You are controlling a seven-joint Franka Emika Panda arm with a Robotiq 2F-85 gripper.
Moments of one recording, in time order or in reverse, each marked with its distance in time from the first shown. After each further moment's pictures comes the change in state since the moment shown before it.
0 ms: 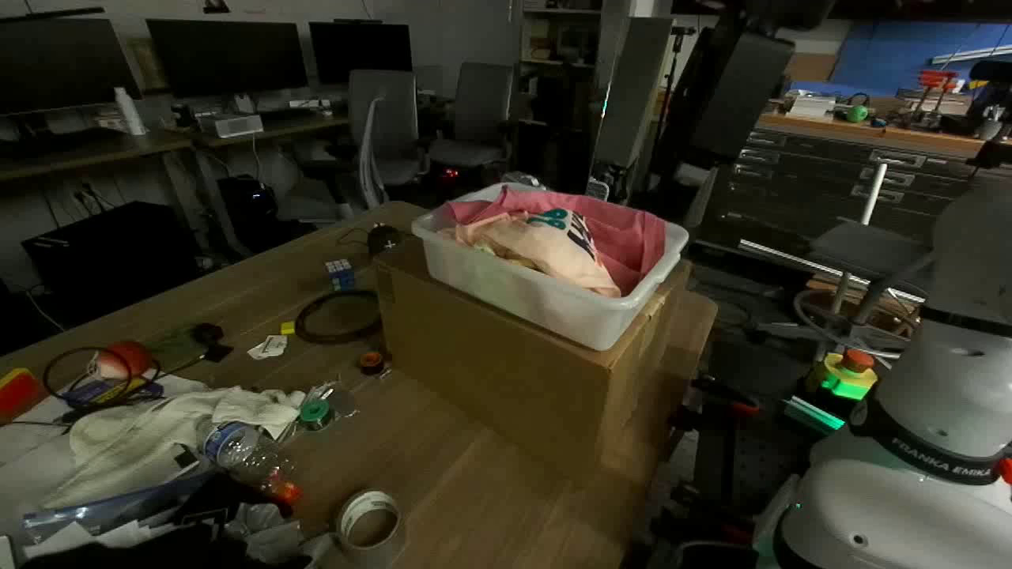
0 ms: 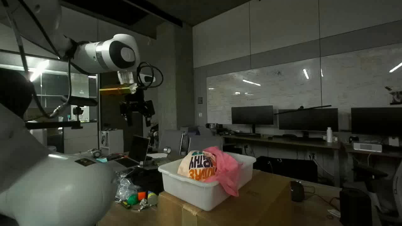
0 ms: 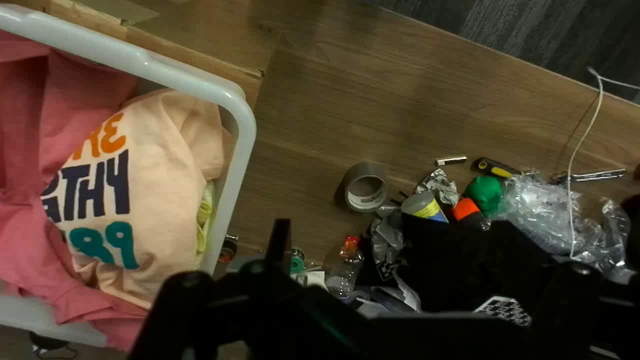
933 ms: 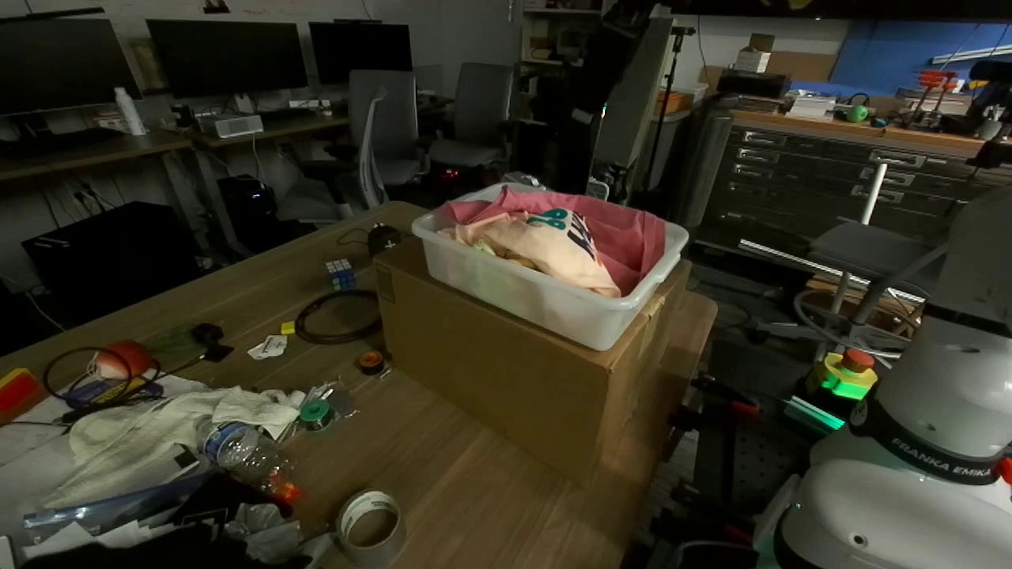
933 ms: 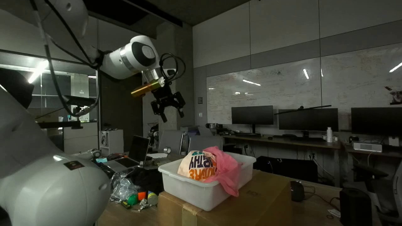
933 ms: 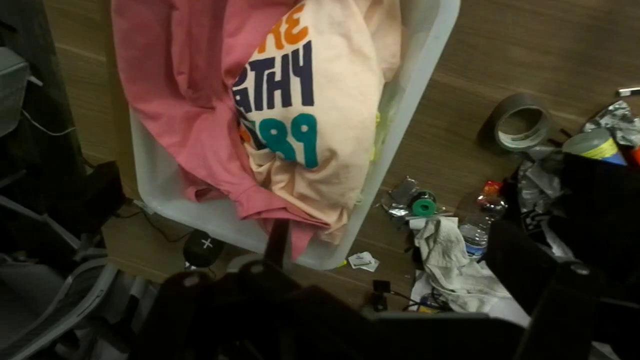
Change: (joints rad) arm -0.174 0.138 -0.012 0.087 -0.290 0.126 0.001
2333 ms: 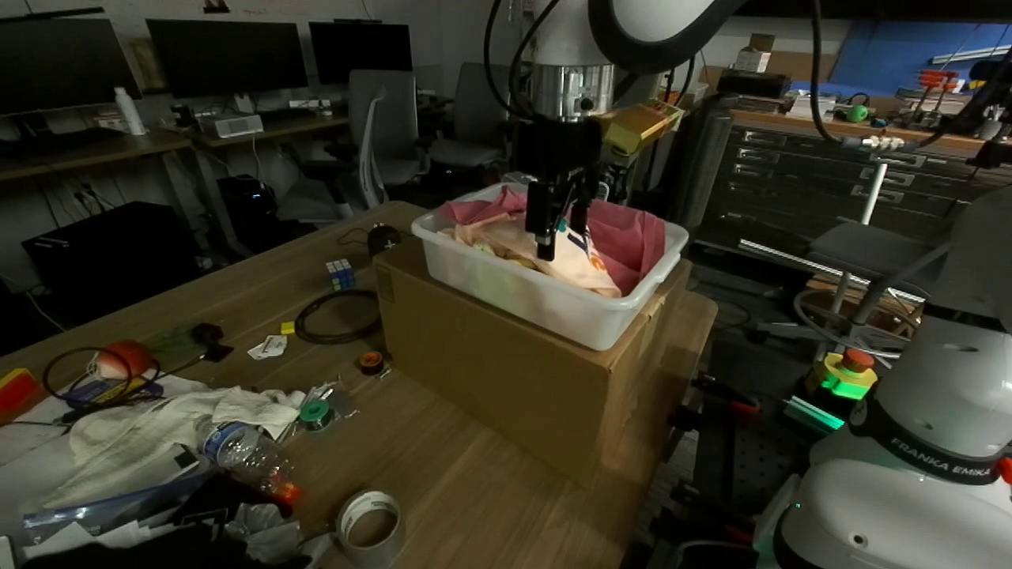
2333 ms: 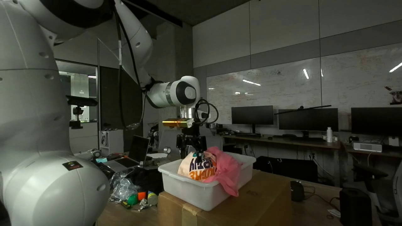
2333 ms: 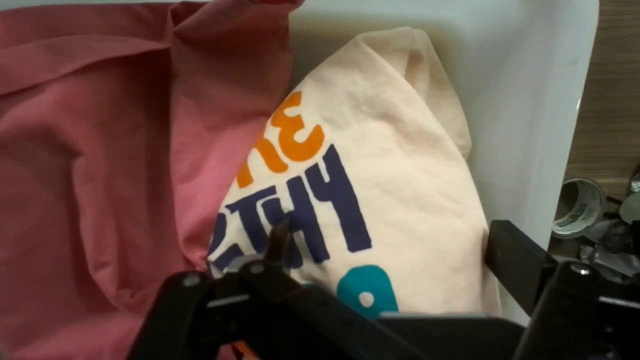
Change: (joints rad) arm -0.027 0.406 -0.183 0.014 0.129 0.041 0.015
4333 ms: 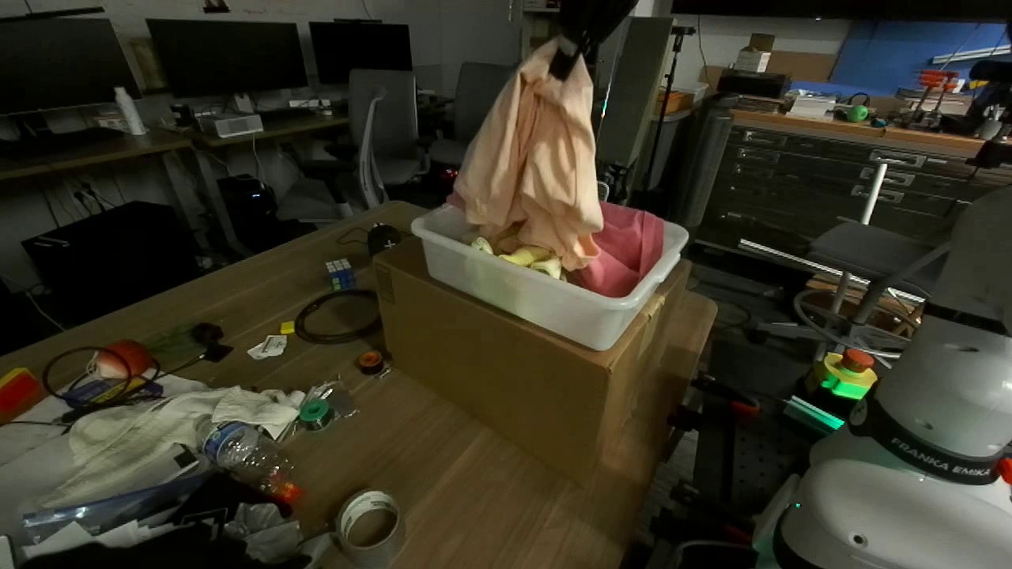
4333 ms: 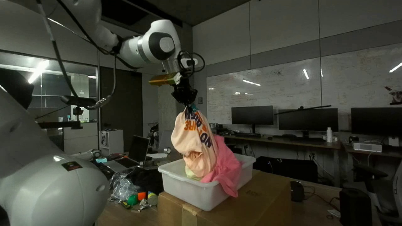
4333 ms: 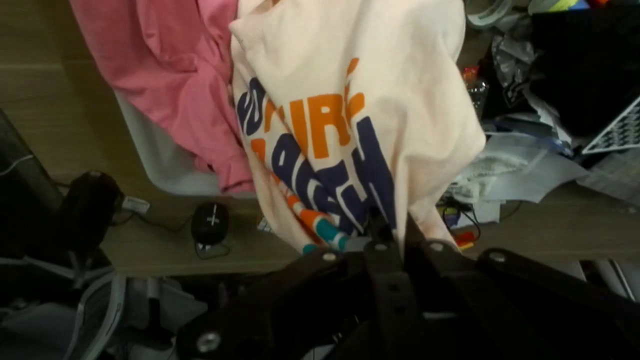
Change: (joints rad) arm 0.000 -0.416 0.009 0.017 0.032 0.095 -0.014
